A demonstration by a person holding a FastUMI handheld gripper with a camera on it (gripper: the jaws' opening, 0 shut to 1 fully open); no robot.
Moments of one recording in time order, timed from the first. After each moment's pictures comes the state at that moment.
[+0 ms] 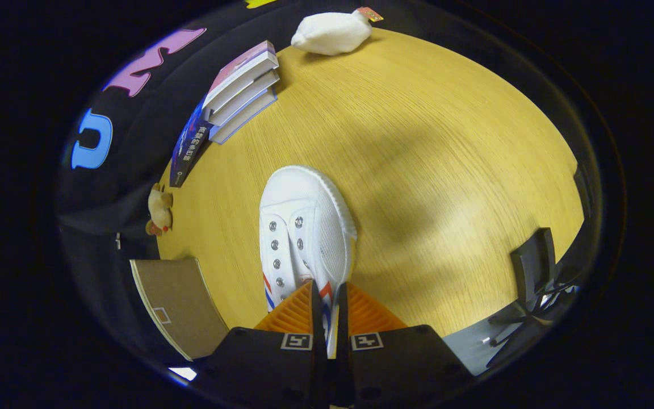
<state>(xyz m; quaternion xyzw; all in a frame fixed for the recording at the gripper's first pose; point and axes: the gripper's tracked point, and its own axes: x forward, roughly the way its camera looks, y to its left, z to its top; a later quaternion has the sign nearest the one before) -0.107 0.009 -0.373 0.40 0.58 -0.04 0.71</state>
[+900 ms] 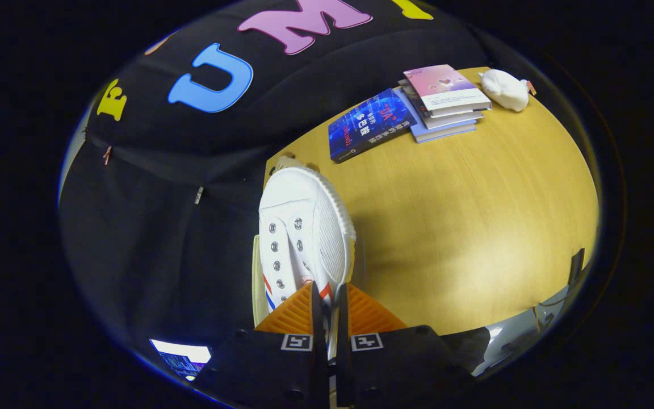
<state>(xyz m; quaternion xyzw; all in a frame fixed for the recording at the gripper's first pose) -0.039 0.235 -0.134 0.39 0.51 0.15 0.75</state>
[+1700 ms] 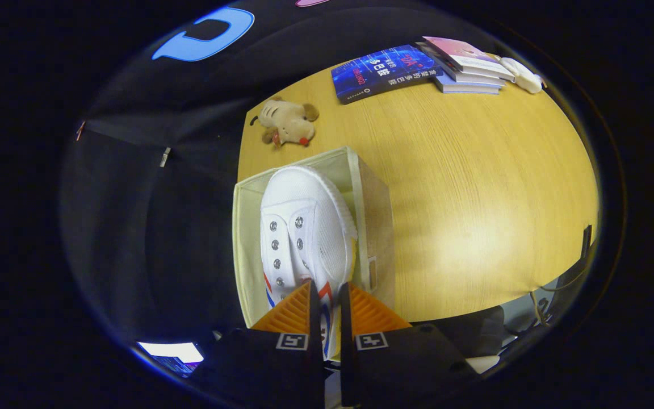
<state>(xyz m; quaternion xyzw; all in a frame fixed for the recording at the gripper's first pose) -0.062 0.346 -0.186 0.33 0.60 0.12 0.72</state>
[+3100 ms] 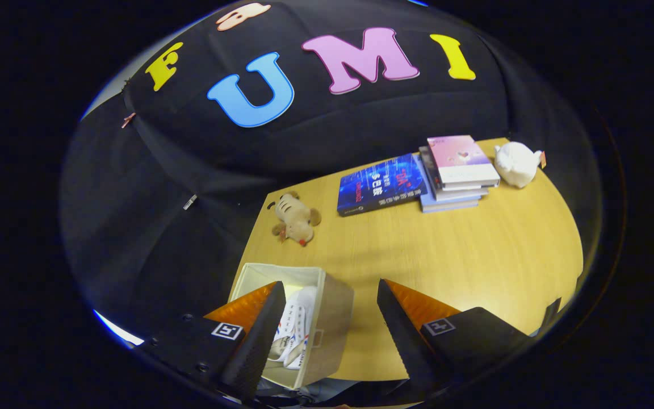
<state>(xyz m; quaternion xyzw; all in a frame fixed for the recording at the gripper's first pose) 0.010 0.200 -0.119 0.26 0.35 0.10 0.89</state>
